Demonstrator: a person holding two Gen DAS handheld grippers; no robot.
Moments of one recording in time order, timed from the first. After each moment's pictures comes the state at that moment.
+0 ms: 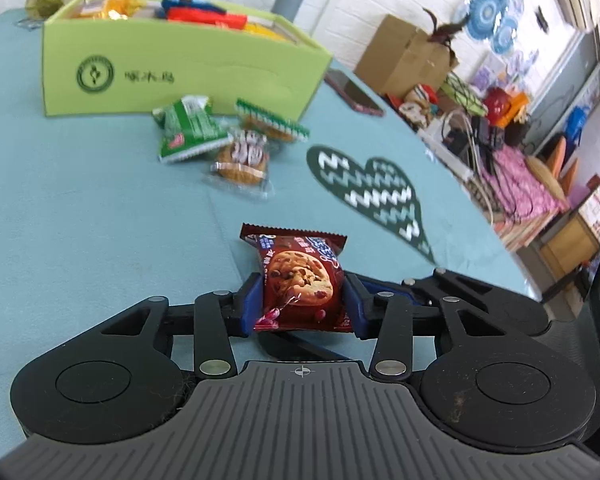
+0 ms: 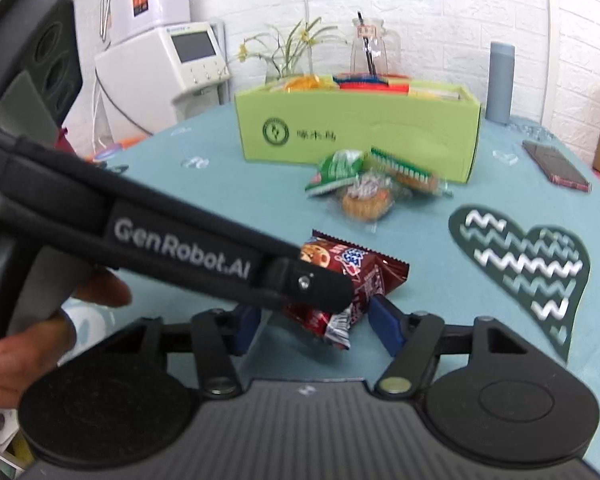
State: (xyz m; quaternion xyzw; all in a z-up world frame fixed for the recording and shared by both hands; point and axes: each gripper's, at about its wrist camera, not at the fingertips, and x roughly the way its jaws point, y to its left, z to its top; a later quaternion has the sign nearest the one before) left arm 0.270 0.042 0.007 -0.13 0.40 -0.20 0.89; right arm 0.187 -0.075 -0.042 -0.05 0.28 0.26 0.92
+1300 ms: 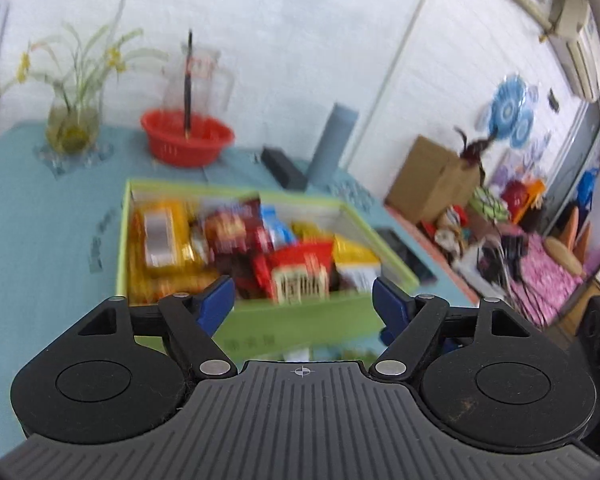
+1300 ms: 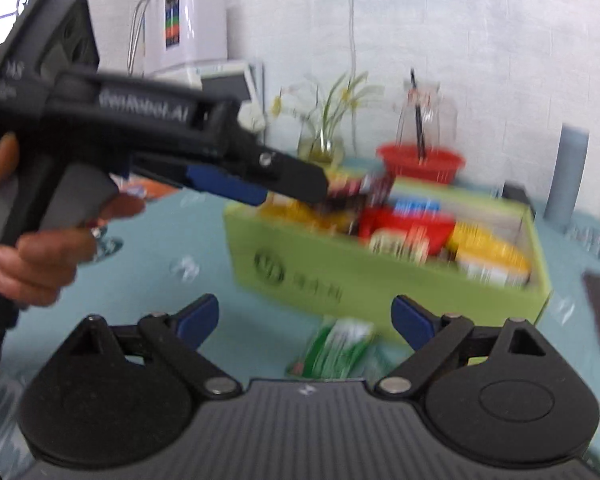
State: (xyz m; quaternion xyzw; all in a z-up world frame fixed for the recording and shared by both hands) left arm 0.387 0.135 0.084 -0.14 0.30 -0.16 0.93; right arm 0.330 -0.033 0.005 -0.08 0.24 0.35 0.90
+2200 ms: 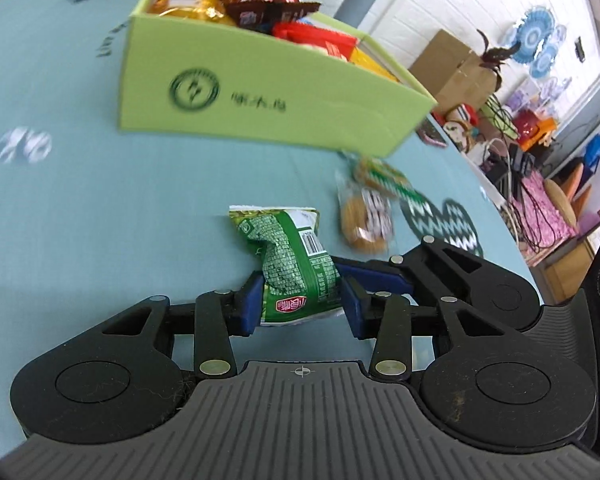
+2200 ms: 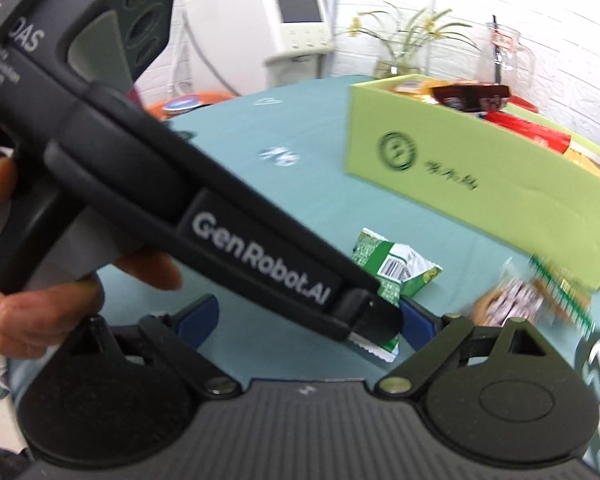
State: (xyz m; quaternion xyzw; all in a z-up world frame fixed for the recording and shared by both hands) left arm 0.313 0.123 -0.002 -0.17 0.43 -0.16 0.87; right arm 0.254 0.014 -0.048 -0.15 0.29 0.40 0.86
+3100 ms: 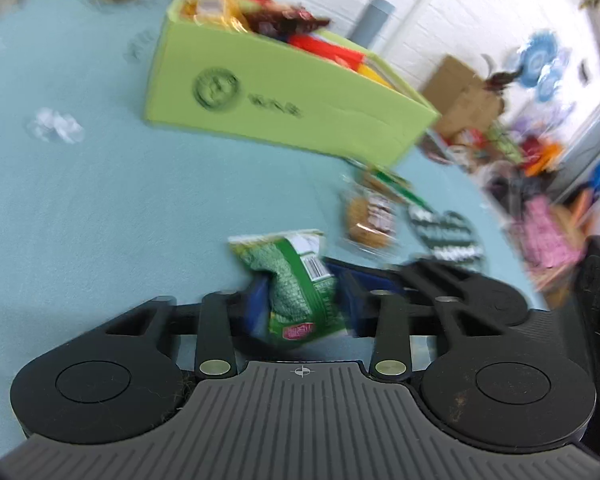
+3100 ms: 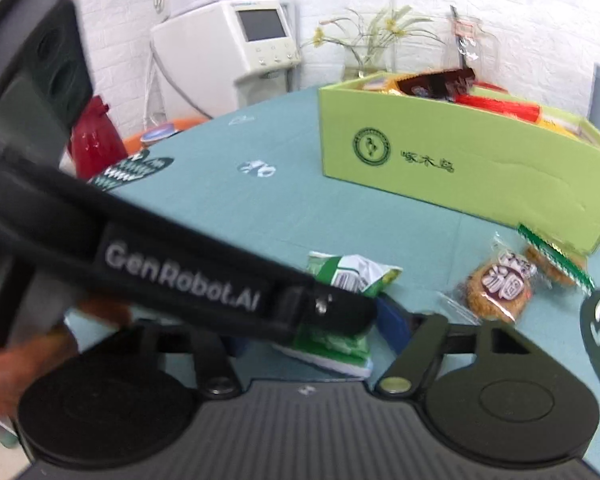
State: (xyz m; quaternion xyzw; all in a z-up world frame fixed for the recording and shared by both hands) left arm 0.294 0.128 -0.009 -0.21 0.40 -0.14 0.88; right arm 0.260 0.003 -0.051 -0.08 0.29 0.36 0.88
